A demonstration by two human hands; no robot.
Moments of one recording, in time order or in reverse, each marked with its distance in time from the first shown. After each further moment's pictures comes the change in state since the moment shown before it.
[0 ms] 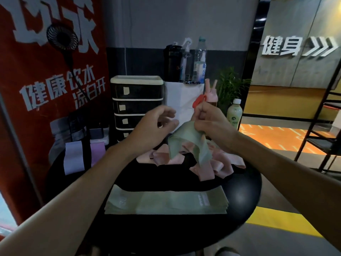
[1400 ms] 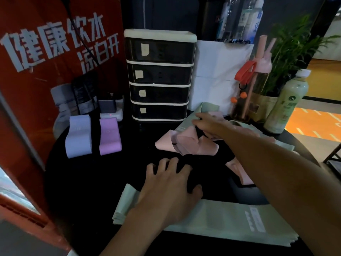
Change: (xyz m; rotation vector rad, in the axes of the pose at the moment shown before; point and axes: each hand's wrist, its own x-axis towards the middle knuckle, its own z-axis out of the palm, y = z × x) left_hand -0.084 -0.102 0.064 0.876 -0.333 -0.289; right_hand 0.150 0.240 0.077 -0.650 -0.159 0.554
